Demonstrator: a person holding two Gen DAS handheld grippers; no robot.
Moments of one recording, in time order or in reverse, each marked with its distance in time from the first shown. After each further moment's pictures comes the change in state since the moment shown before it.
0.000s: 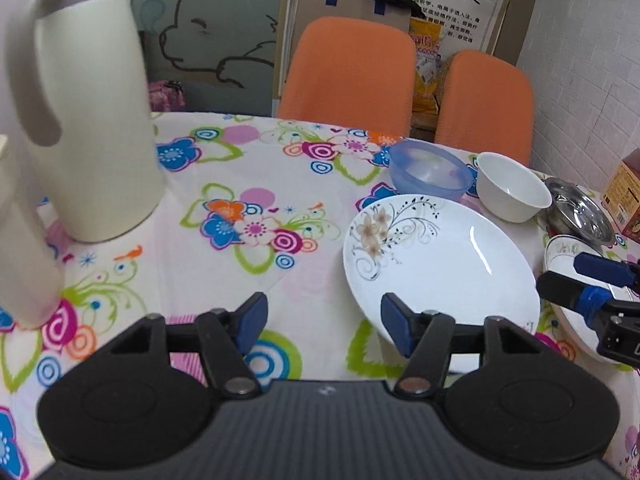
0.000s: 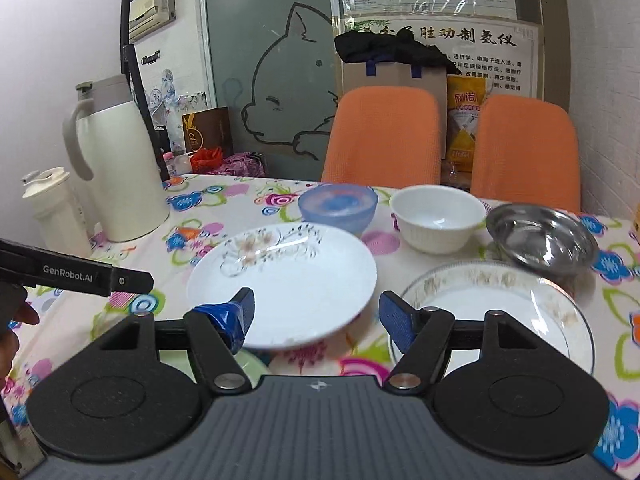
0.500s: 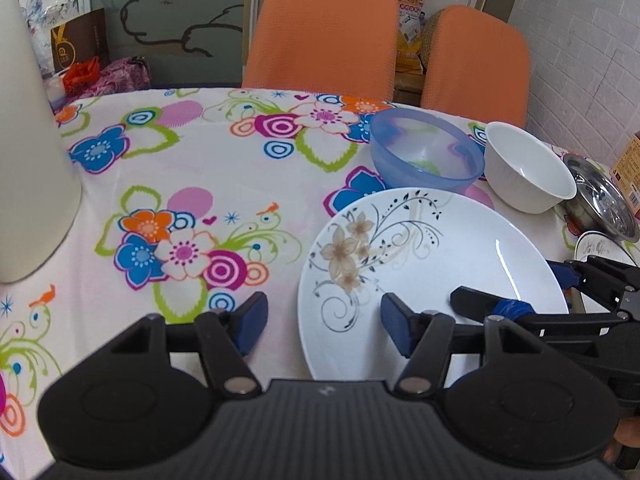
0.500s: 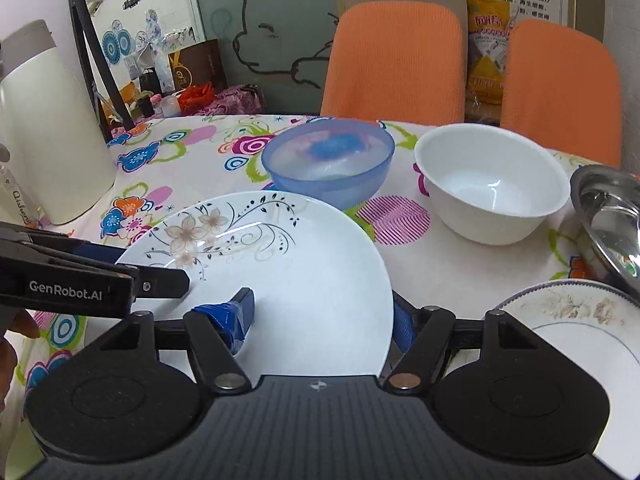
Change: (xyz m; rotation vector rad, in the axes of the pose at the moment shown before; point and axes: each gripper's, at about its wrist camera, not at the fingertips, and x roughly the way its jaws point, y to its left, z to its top) left arm 0.072 -0.021 0.027 0.048 0.096 -0.034; right arm 0.101 -0.017 0.006 0.037 0.203 0.023
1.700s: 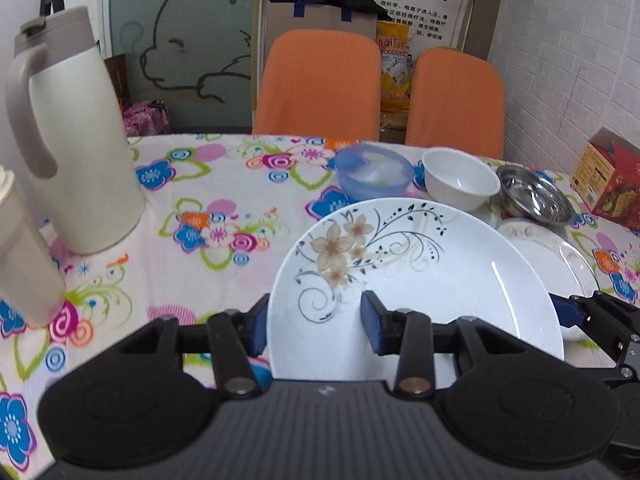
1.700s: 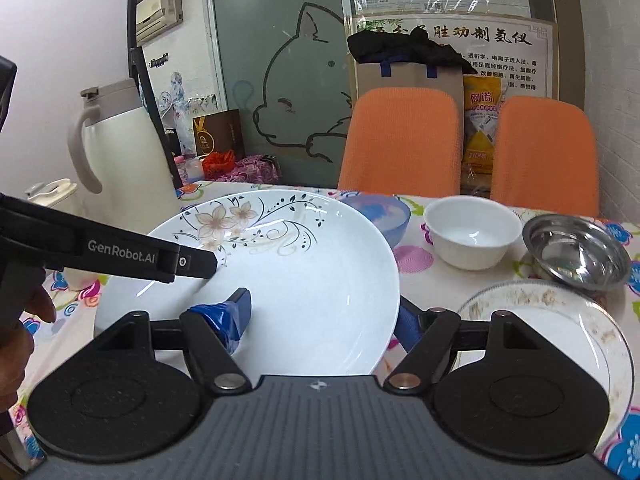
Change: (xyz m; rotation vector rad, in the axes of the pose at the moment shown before) left arm -0.125 -0.036 -0.062 0.024 -0.121 0.039; right arm -0.120 0.048 -0.050 0.014 -0.213 0.017
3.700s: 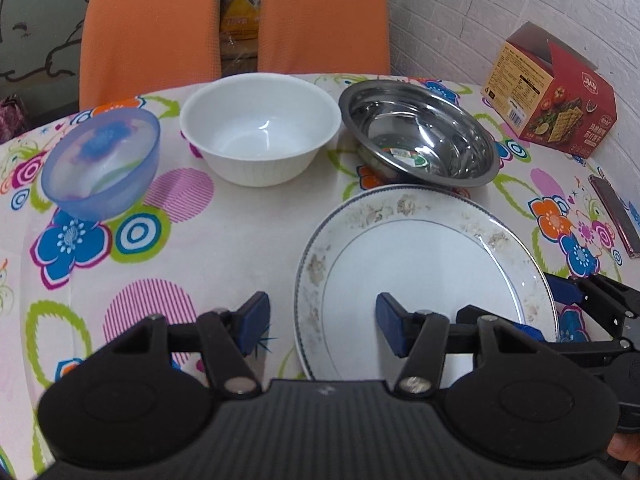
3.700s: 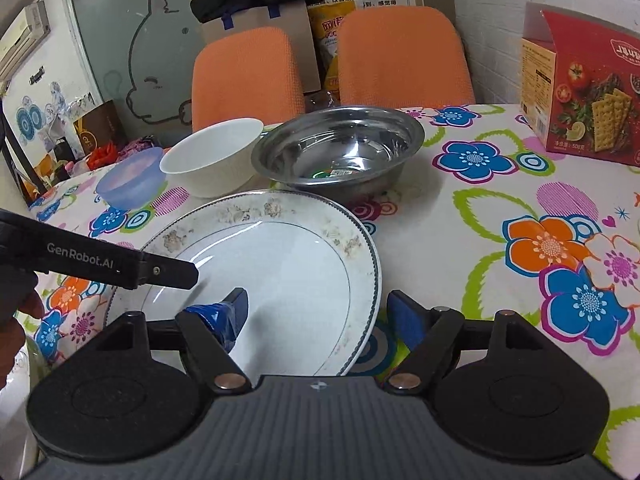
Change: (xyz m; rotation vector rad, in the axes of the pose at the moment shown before) left arm 0.158 -0.156 0.048 0.199 0.218 -0.276; right arm 0.006 -0.182 -0.026 0.202 0.133 -0.240
